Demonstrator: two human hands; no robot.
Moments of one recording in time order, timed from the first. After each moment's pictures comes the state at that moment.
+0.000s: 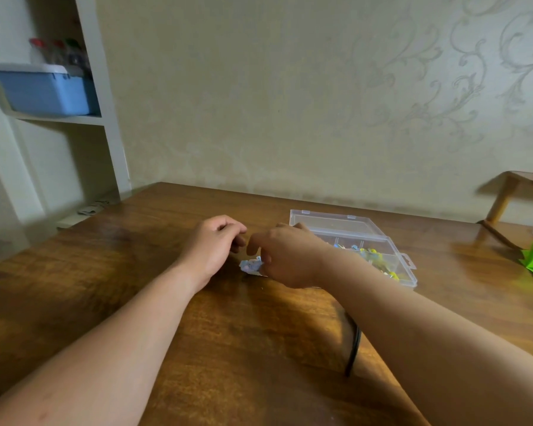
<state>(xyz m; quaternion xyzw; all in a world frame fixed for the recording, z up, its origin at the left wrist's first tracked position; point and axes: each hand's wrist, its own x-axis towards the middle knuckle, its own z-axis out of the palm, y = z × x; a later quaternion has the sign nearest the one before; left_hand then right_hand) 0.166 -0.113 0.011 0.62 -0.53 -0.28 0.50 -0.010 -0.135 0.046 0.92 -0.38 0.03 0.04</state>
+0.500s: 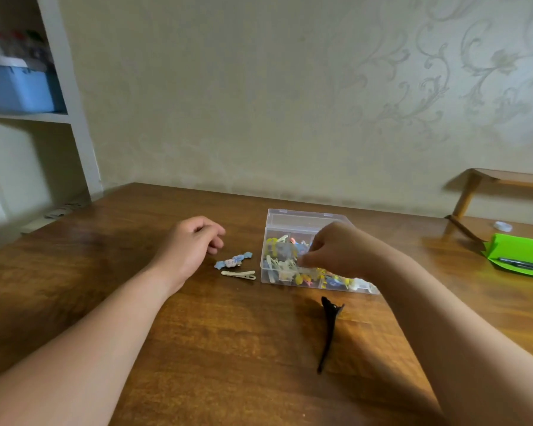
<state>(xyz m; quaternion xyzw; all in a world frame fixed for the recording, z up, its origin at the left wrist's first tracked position) 0.167 -0.119 0.006 0.62 -0.55 -0.27 0.49 -0.113 -0.134 0.059 0.78 -0.60 0.12 -0.17</state>
